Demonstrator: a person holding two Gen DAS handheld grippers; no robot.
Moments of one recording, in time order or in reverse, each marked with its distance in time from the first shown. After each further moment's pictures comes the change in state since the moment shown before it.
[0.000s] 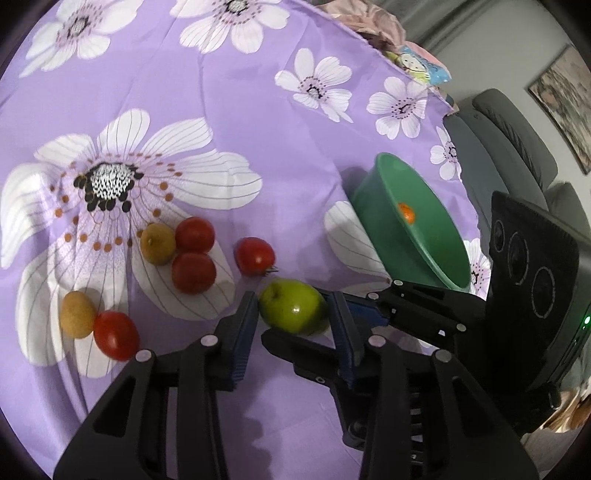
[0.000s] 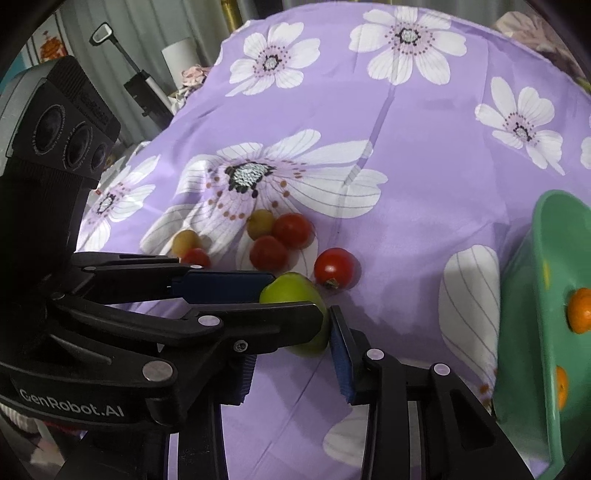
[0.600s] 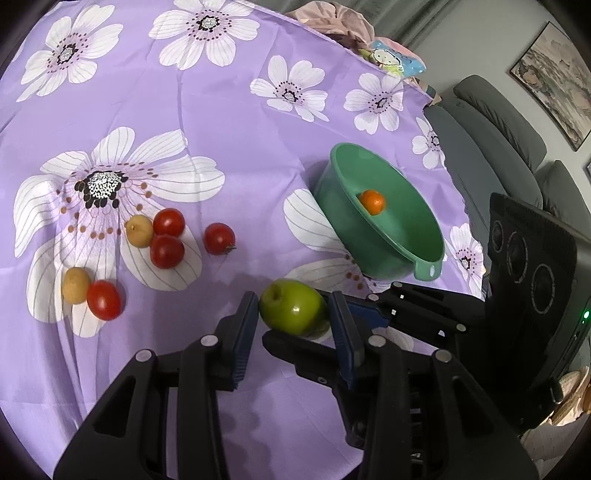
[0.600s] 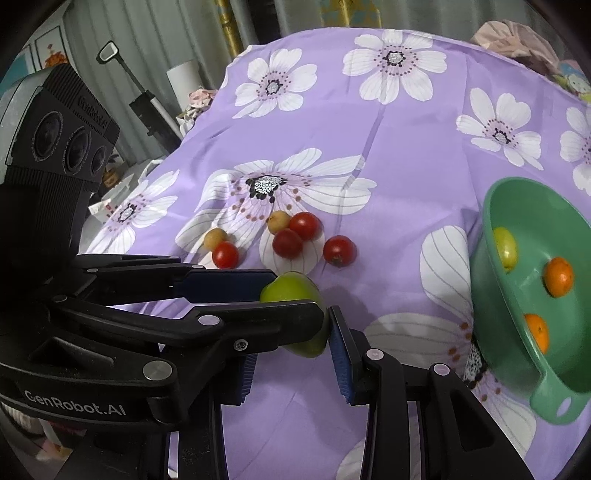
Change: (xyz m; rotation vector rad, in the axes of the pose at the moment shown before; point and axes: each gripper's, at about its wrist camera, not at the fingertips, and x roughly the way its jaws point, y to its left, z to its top) left arm -0.013 -0.033 -0.015 0.063 -0.016 0.003; right arm -0.039 0.010 -0.025 0.034 -0.072 -0.003
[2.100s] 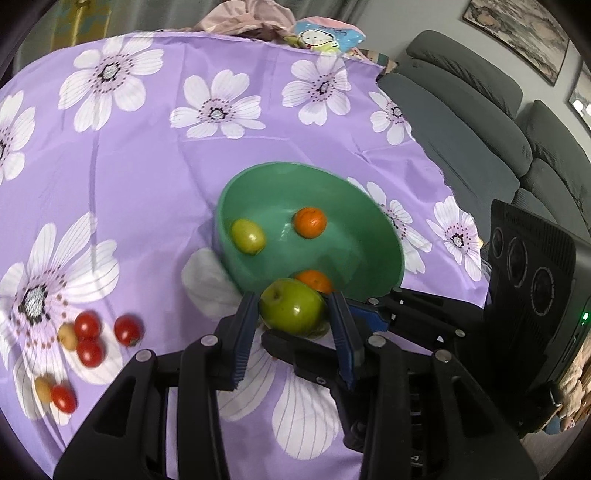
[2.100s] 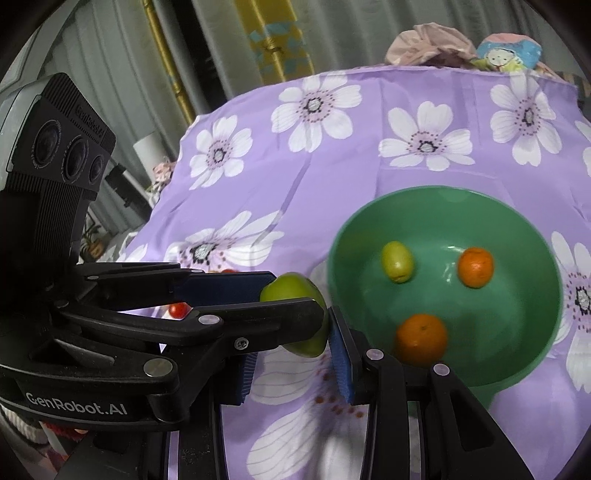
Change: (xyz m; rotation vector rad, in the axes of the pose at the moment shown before) left arm 0.048 -0.096 0.052 0.246 0.017 -0.002; right arm -0.060 -0.080 -0.012 0.177 -0.219 -0.061
